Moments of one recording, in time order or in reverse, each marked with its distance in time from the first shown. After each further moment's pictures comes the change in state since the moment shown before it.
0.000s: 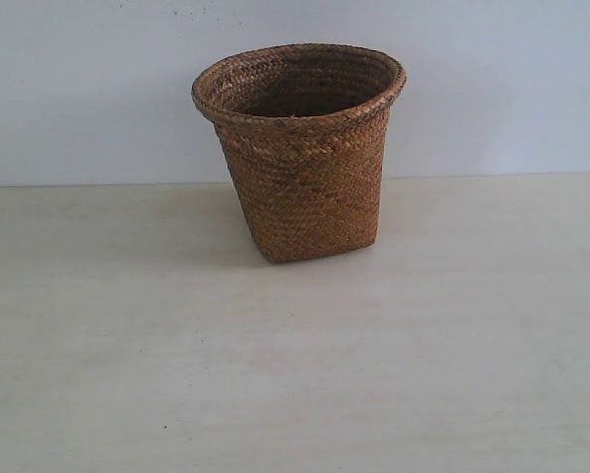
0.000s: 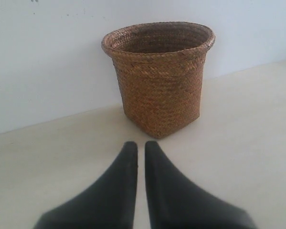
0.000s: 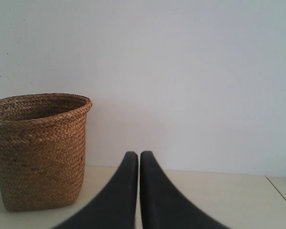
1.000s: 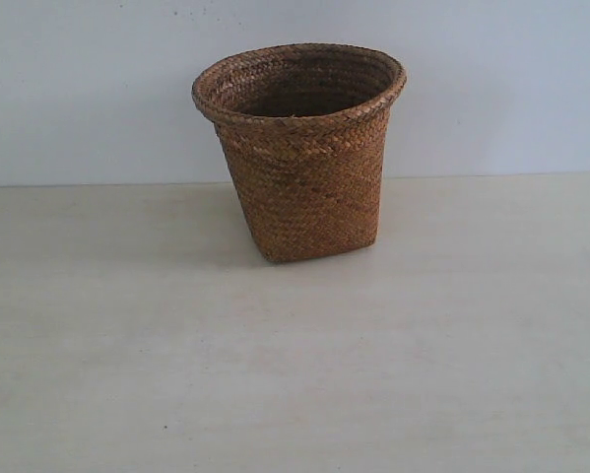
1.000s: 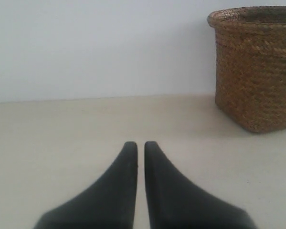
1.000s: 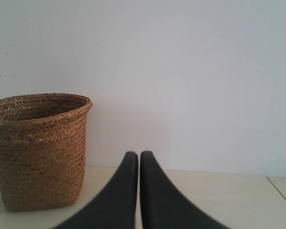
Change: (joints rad) left arm 0.312 -0.214 0.333 0.150 -0.180 -0.170; right arm 0.000 0.000 0.000 0.000 0.000 0.000
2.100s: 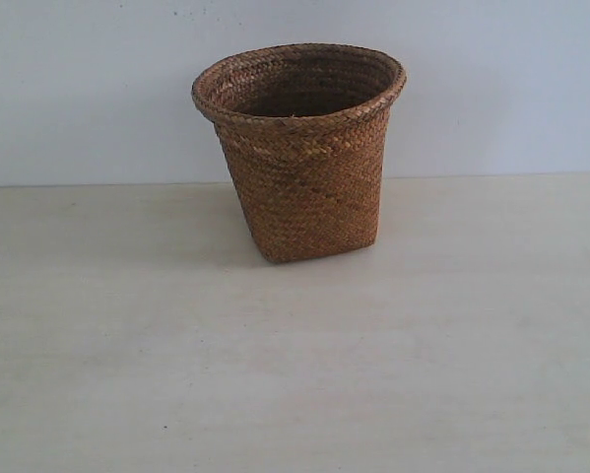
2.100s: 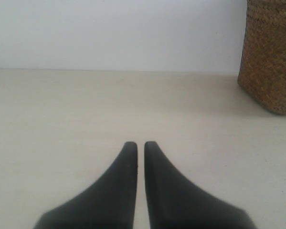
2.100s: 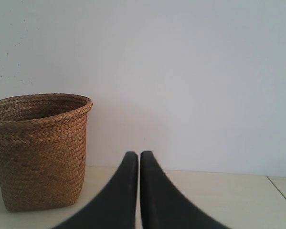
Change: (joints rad) left arm 0.090 -0.101 0.063 -0.035 0.102 0.002; right arm 0.000 0.000 0.000 0.004 0.000 0.000
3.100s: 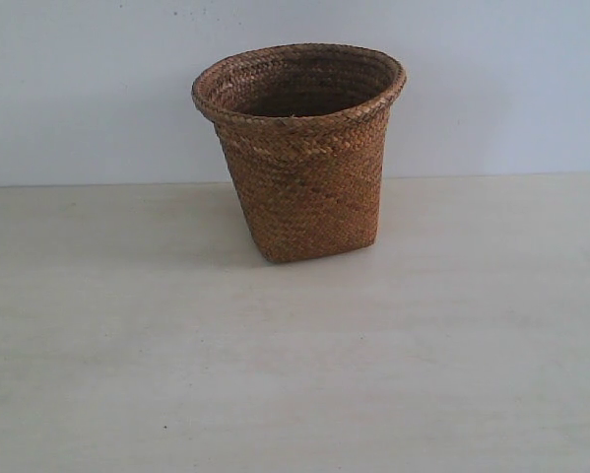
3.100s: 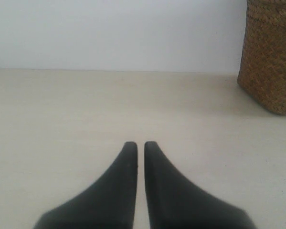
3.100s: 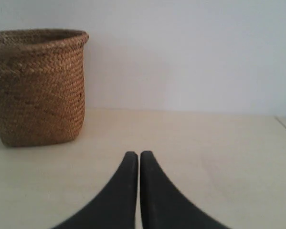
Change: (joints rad) left arm 0.000 0.000 0.000 0.000 0.000 0.000; right arm 0.000 -0.002 0.220 0.017 -0.026 -0.008
